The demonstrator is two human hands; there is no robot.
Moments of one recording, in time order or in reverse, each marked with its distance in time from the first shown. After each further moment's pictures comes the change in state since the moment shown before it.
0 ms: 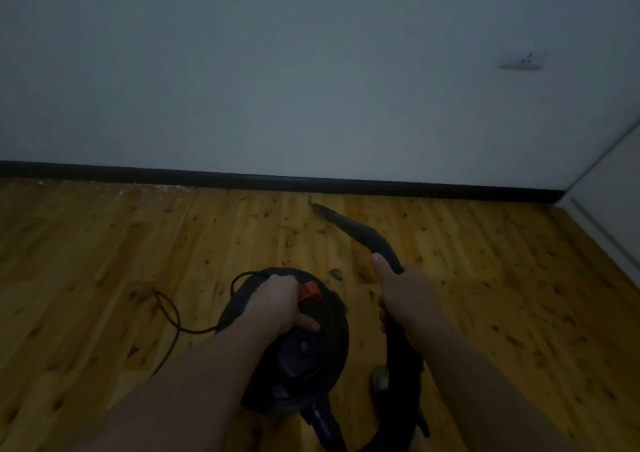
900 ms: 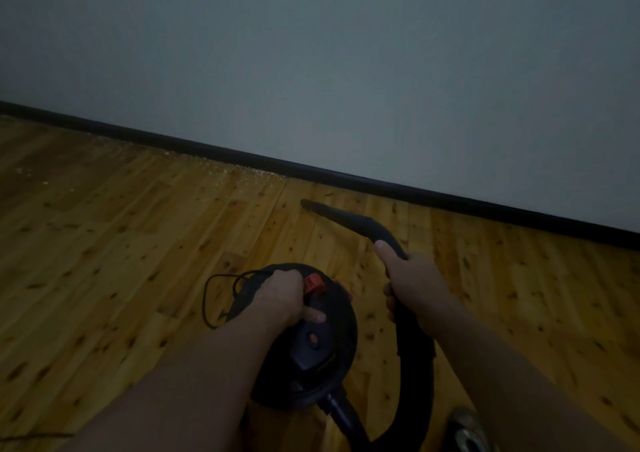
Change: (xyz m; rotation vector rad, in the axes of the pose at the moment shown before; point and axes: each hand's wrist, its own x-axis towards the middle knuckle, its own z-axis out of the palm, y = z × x) left_hand -0.050 -0.137 -0.035 -0.125 0.025 -0.302; right_hand -0.031 -0.076 0.130 -0.075 -0.310 -0.091
